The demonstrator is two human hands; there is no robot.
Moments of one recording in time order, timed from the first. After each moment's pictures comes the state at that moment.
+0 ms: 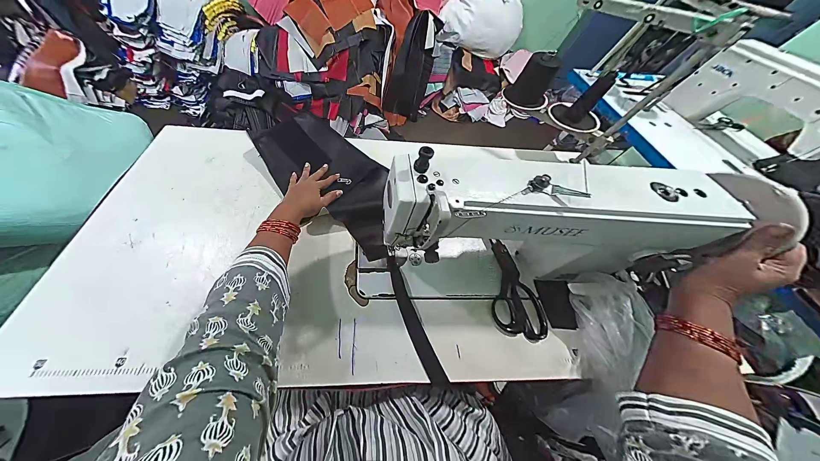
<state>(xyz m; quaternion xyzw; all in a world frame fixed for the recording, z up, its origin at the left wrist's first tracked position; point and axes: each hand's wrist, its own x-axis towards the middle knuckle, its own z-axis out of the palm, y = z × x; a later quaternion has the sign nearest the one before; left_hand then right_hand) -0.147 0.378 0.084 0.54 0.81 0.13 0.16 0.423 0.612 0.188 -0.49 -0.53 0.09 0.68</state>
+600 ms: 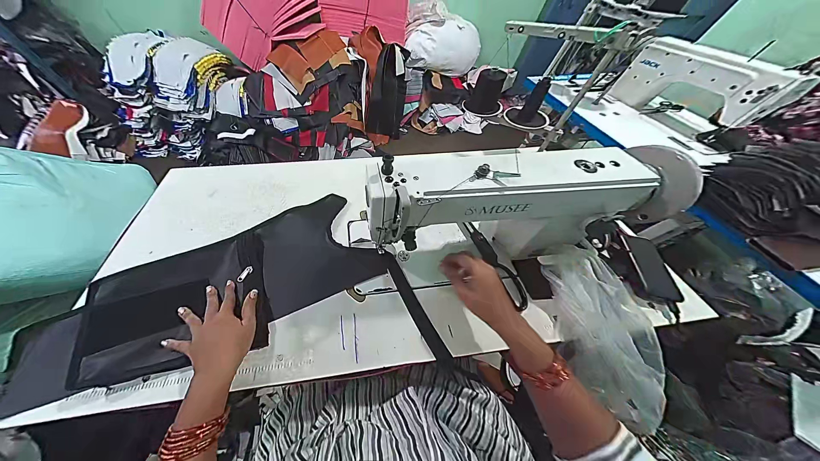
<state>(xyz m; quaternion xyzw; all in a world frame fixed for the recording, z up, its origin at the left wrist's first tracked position) -0.050 0.139 0.070 0.24 0.96 0.16 0.04 0.281 0.413 0.130 -0.33 -0.89 0.21 0.25</state>
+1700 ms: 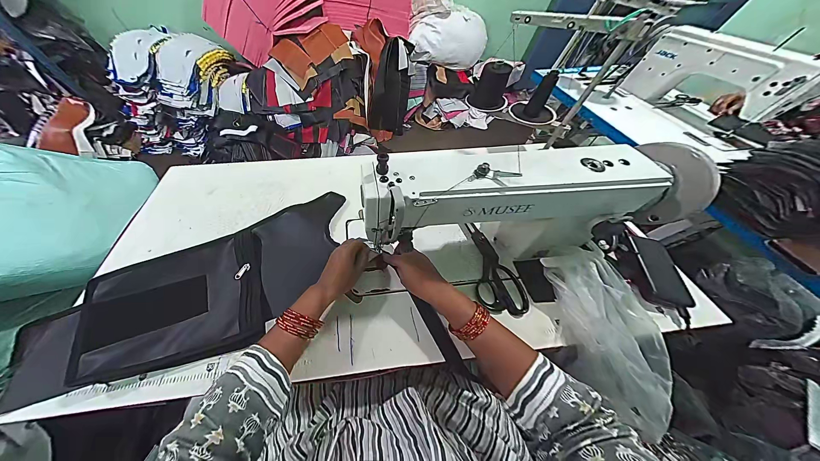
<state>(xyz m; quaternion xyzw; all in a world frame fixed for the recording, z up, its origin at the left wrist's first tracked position) 0.019 0.314 0.110 0.57 0.73 0.30 0.23 0.179 0.412 0.126 -0.30 -0.91 0.26 -0.06</state>
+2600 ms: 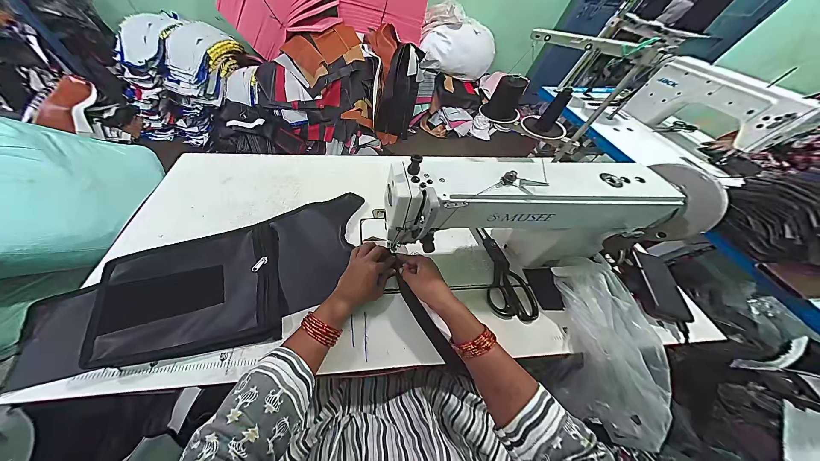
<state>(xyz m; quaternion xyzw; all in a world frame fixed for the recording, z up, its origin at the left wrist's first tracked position) 0.027 0.305 0.067 0.69 0.65 0.31 0.09 0.175 0.392 0.113 -0.43 -0.78 0.45 0.07</state>
